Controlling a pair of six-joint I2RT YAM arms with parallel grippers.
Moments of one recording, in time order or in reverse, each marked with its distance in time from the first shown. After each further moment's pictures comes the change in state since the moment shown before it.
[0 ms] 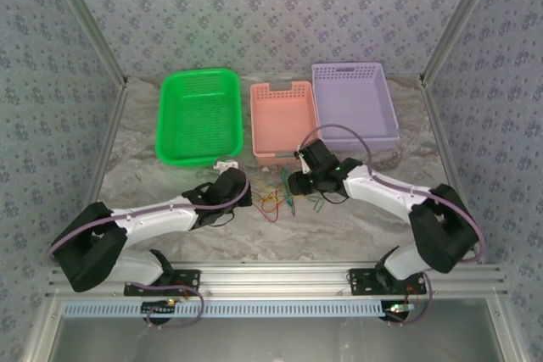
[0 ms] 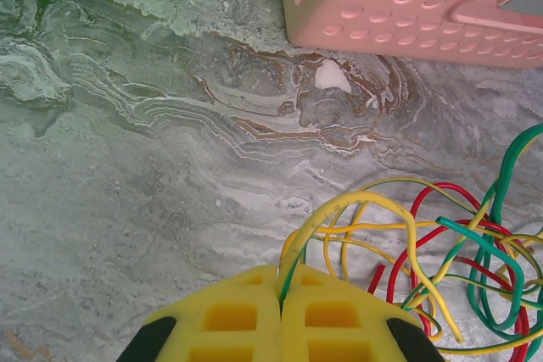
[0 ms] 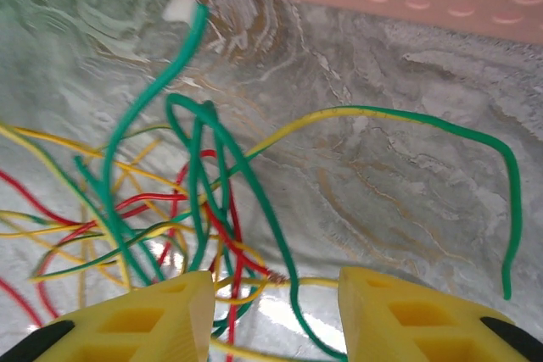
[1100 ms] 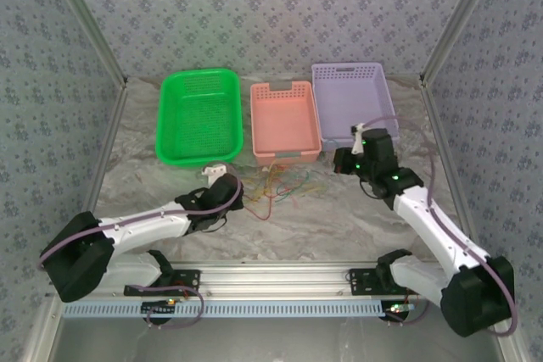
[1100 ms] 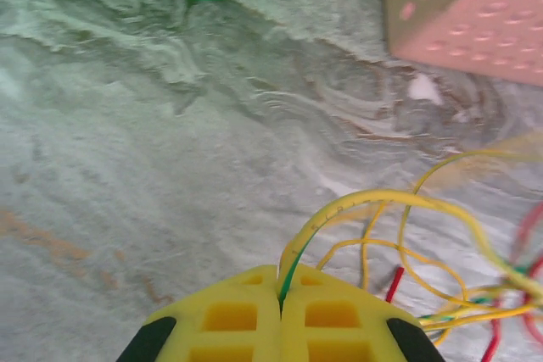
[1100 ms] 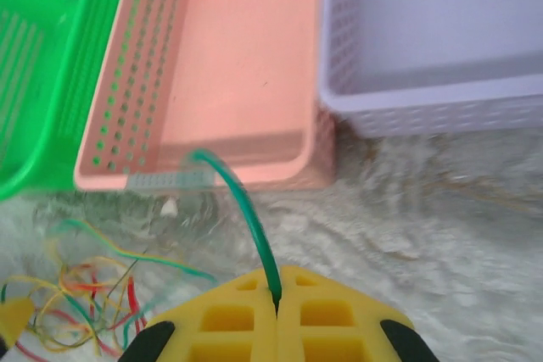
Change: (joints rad) left arm -0.007 -0.090 -0.044 -0.140 -0.147 -0.087; right arm -0.381 -0.472 -0.123 0.041 -0.075 0.070
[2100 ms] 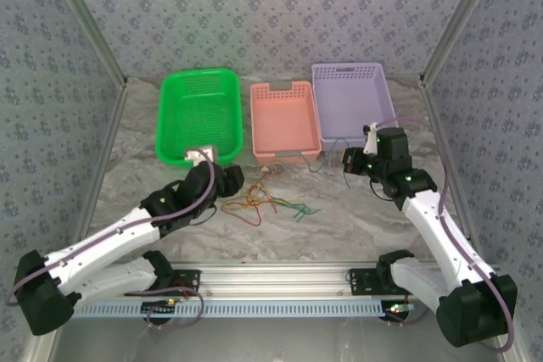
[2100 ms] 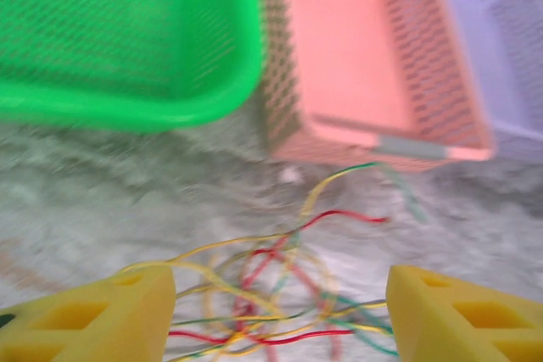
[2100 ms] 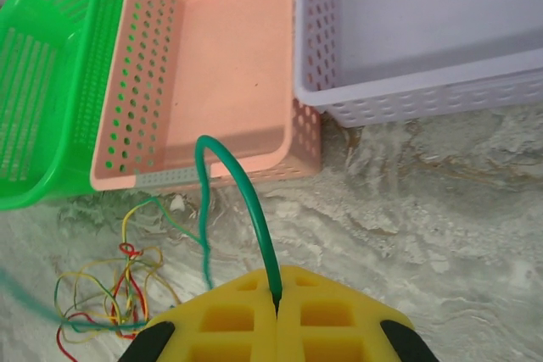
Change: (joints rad) left arm 0.000 -0.294 0.199 -0.209 0.040 0.071; right arm -0.047 -0.040 0.043 -0.117 -0.093 -0.001
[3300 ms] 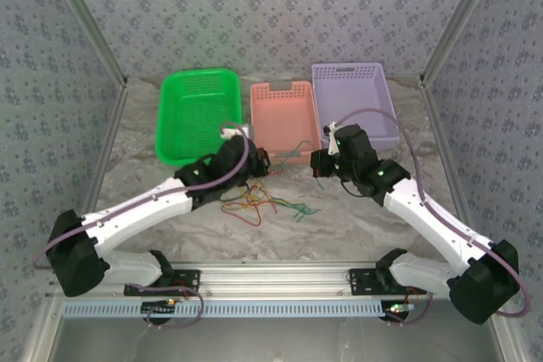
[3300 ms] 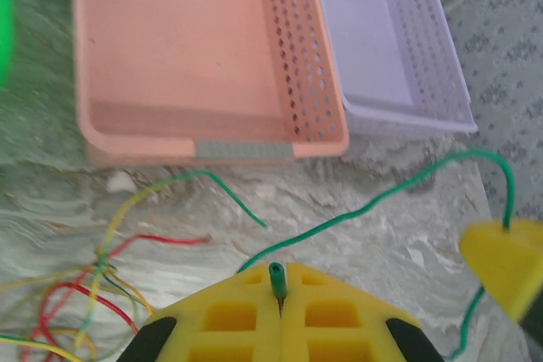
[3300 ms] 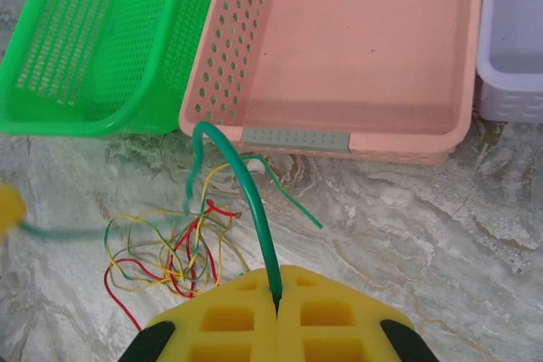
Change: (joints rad) left arm -0.002 0.327 0.286 0.074 0.153 -0.050; right arm 0.331 0.126 0.118 0.002 0.142 0.040
